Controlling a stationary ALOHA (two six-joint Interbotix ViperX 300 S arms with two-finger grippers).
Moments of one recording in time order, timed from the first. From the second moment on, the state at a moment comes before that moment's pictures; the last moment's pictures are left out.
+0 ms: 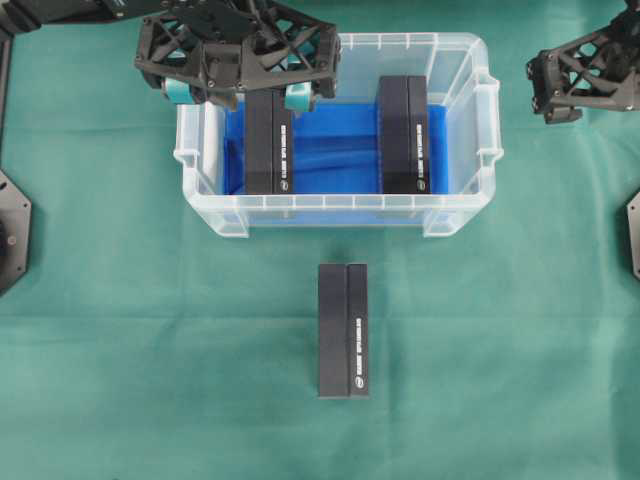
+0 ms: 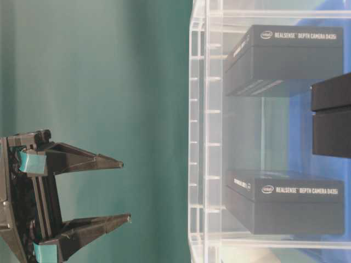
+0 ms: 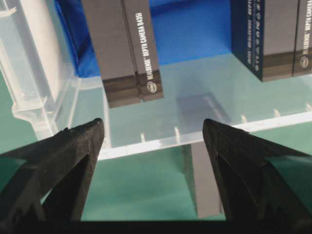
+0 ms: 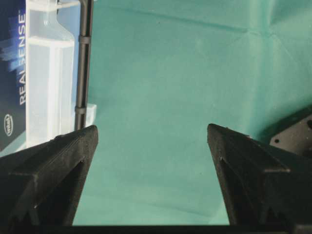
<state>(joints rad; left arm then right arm) 0.20 0.08 -0.22 0.02 1.49 -1.26 -0.32 -0.47 0.50 -0.14 1.32 1.30</state>
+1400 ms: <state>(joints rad) 0.23 0.08 -0.16 0.03 1.49 -1.30 -0.32 -0.46 0.50 -0.14 1.30 1.30</state>
